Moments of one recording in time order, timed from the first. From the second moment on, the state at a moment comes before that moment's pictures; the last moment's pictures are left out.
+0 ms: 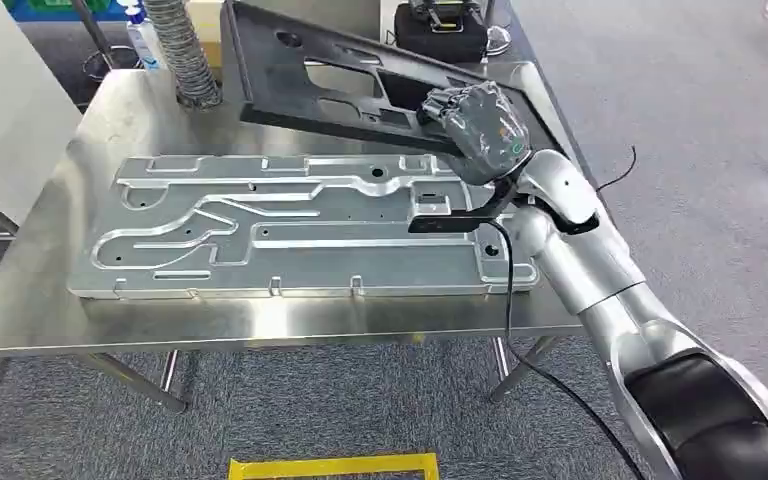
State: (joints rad) left arm -0.14 0.00 1.31 -0.21 -0.91 -0.06 -0.23; right arm -0.94 -0.21 0.53 -1.05 0.98 -0.31 -0.41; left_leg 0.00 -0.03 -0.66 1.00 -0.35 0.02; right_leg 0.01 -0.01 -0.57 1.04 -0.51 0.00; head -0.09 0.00
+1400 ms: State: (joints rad) left arm -0.23 -0.06 1.25 -0.21 -0.98 -0.05 -0.28; right arm -0.94 -0.21 0.93 -0.55 1.13 -0.21 -0.26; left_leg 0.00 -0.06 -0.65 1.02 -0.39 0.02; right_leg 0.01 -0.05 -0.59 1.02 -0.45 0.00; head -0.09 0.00
